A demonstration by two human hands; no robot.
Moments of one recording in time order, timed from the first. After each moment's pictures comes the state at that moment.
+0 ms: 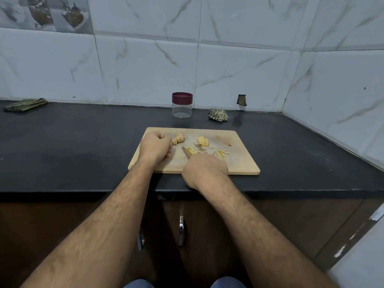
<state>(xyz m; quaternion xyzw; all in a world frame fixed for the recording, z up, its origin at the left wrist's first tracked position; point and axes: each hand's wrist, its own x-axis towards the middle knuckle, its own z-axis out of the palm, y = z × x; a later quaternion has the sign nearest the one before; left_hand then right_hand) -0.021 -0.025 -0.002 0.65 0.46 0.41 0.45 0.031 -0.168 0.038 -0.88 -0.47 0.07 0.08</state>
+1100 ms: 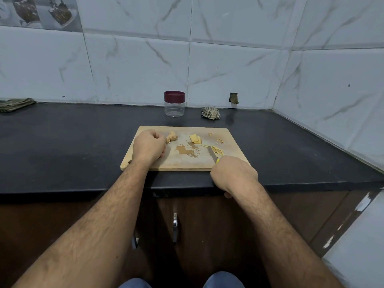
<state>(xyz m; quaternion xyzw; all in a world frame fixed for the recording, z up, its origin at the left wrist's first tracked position) -0.016 -0.022 -0.009 0.69 0.48 0.40 0.36 0.080 -0.210 0.029 -0.92 -0.36 0.11 0.11</state>
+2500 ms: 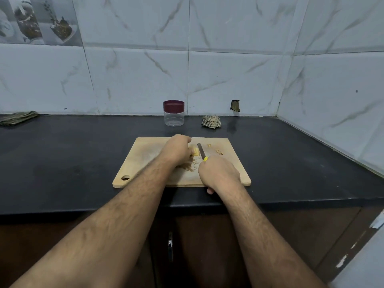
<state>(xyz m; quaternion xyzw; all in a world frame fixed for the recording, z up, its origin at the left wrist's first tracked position) 0.064 -0.023 0.016 0.89 0.39 0.19 0.13 0.105 -0.168 0.029 -0.89 -0.38 0.14 0.23</state>
